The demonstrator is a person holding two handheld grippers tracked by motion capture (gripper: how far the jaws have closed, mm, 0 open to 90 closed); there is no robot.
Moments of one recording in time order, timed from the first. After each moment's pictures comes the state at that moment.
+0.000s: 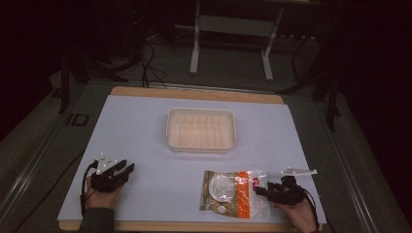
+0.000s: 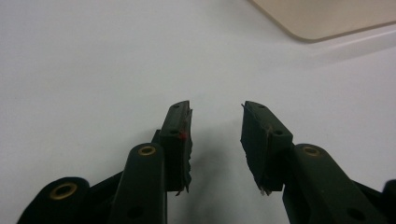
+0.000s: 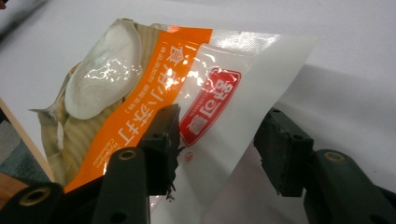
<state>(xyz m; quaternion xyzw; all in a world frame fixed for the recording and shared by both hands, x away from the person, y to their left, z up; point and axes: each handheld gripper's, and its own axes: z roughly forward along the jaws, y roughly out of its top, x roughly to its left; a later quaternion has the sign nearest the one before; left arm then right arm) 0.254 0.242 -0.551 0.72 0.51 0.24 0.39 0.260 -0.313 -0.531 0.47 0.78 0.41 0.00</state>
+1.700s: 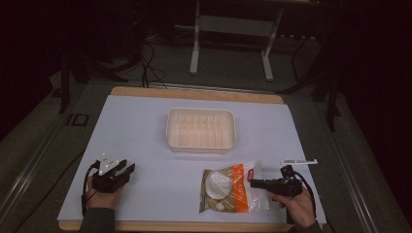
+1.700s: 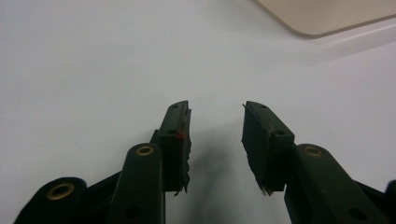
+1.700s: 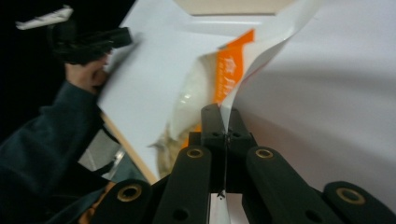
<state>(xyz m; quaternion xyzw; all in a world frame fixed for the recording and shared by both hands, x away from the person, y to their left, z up) 0.254 0.239 -0.551 0.73 0.51 0.25 0.39 0.266 -0.292 -0.487 0.47 0.74 0.47 -0.12</state>
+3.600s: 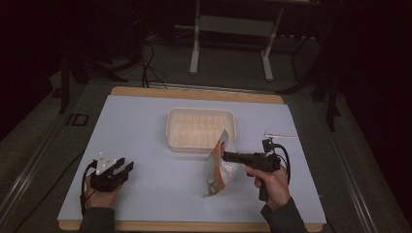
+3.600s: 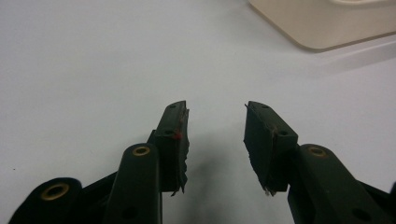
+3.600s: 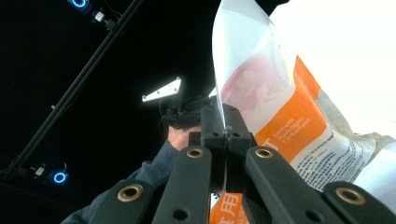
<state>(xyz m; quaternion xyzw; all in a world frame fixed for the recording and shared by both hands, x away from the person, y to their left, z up) 0.254 0.242 -0.549 0.71 0.51 0.26 0.40 0.299 -0.220 -0.426 0.40 0.68 0.59 -0.20</state>
